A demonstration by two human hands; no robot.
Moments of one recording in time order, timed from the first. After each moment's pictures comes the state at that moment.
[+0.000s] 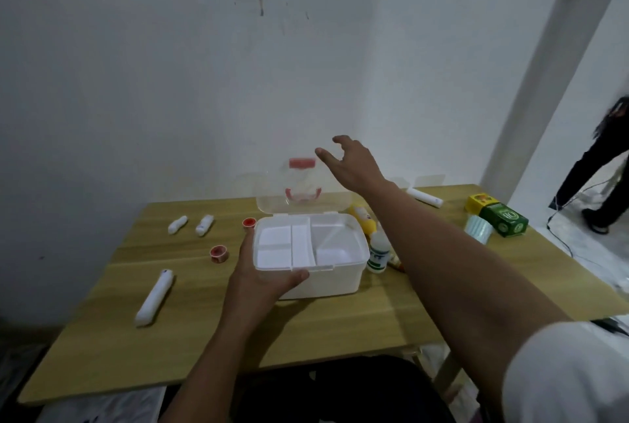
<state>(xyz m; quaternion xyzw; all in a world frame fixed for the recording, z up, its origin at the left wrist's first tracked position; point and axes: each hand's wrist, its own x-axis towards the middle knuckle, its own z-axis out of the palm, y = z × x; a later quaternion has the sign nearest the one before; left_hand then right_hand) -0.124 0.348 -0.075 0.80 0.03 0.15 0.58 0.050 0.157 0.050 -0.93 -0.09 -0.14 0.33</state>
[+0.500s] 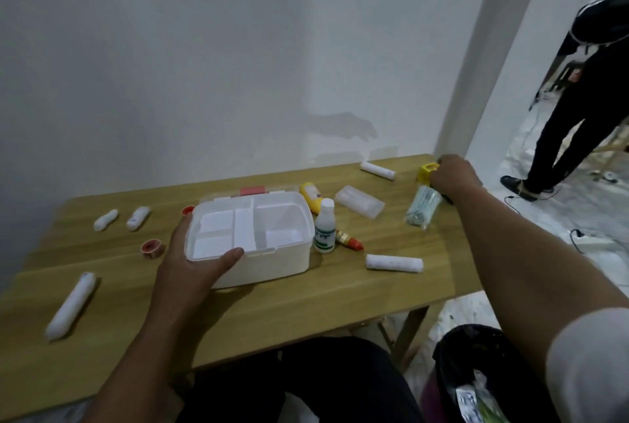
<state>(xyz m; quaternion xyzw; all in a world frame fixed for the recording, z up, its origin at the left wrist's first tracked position) -0.110 0.343 -0.082 0.83 0.04 0.17 0.53 0.050 -0.129 -0.016 -0.94 0.24 -0.09 0.22</state>
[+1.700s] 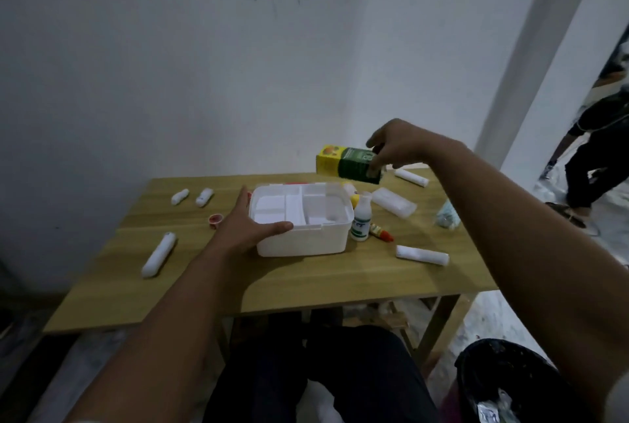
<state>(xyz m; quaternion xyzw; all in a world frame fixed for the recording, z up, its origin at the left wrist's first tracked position) -0.112 0.356 -0.043 0.88 0.05 0.04 0.47 -0.012 0.048 0.103 -0.97 -0.12 0.03 0.21</state>
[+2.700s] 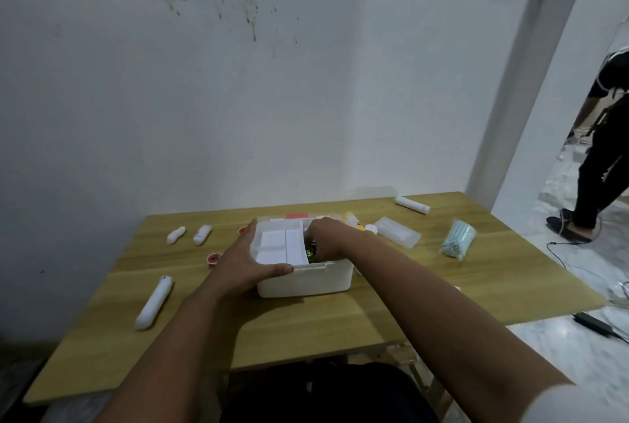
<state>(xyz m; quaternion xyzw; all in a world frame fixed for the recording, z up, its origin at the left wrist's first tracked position) -0.097 0.375 -0.047 0.88 -0.04 0.05 0.47 -0.006 0.169 -0.022 -0.96 -0.27 0.06 0.02</state>
